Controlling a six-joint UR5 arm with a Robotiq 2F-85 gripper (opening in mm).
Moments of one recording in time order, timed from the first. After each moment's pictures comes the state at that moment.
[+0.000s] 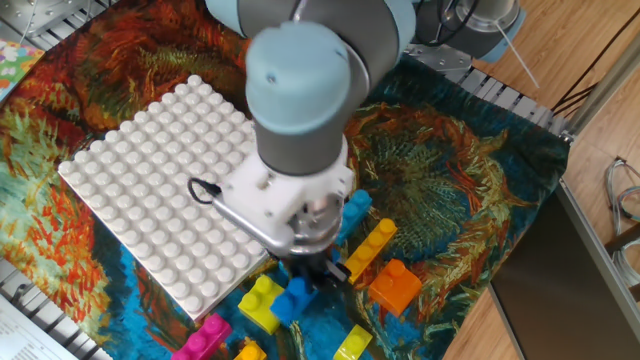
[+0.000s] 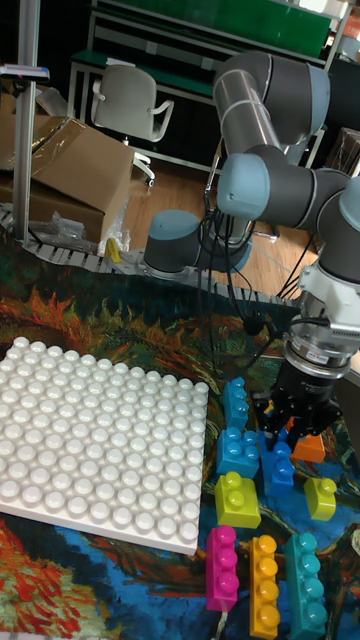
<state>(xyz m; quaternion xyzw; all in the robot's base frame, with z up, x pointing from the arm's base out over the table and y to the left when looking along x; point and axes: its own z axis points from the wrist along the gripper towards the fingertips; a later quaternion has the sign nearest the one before) 0.625 0.189 0.108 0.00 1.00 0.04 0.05</state>
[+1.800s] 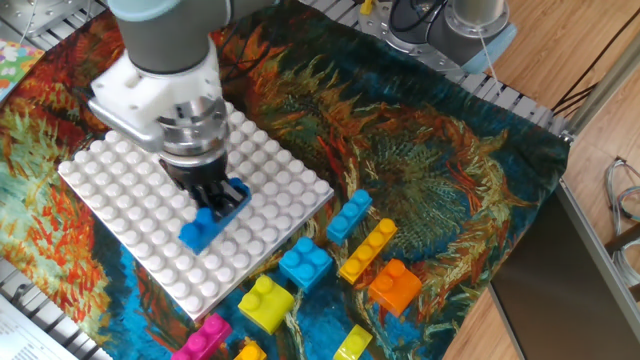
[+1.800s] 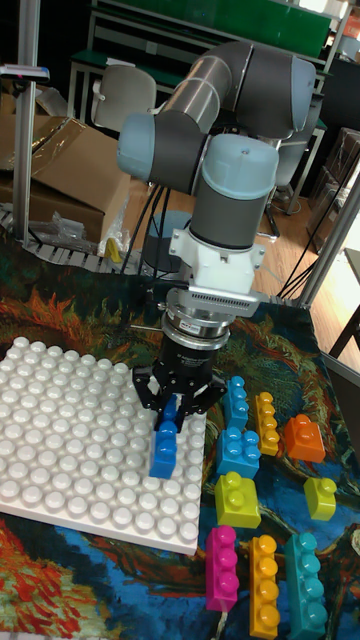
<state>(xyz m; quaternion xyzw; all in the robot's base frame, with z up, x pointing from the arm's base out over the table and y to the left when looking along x) 0.631 0.008 0.113 -0.02 1.00 0.00 0.05</state>
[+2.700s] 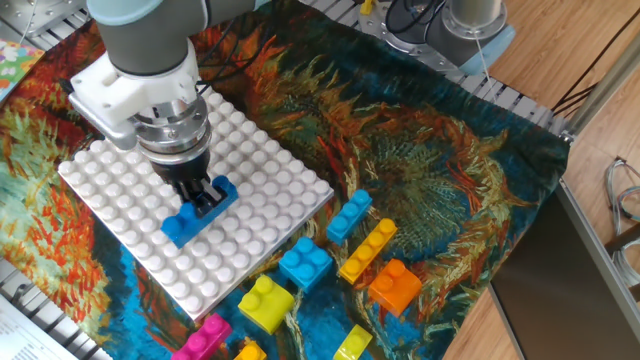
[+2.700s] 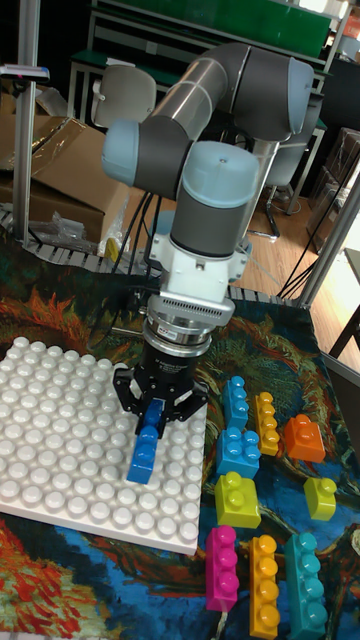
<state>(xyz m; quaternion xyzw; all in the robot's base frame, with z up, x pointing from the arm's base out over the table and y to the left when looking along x) 0.636 -0.008 0.103 0.01 1.00 0.01 0.05</state>
